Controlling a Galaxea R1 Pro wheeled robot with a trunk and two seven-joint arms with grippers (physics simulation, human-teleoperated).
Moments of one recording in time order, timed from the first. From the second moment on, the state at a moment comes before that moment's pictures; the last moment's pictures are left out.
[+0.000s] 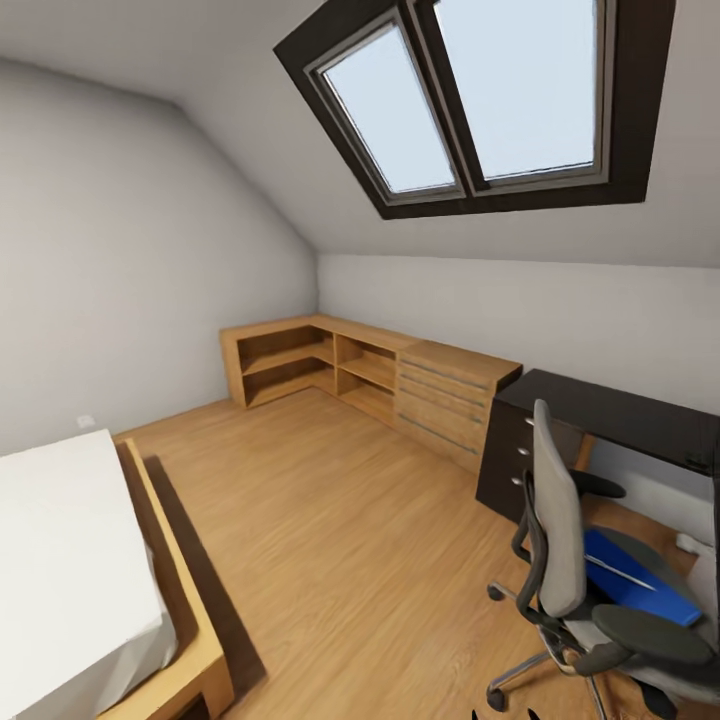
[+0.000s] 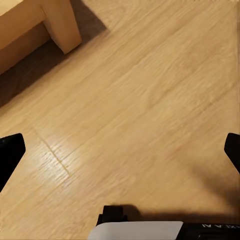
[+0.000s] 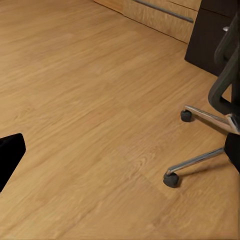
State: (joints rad) left arm -0.08 0.02 0.00 -0.23 0.05 -0.34 0.00; right arm -0.18 -0.02 0.00 -0.27 0.00 -0.72 0.01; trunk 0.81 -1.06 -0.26
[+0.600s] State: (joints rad) left arm -0.08 0.02 0.00 -0.23 0.06 -0.34 0.00; right arm -0.18 -0.02 0.00 -0.27 0.00 -0.72 0.01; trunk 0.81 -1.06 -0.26
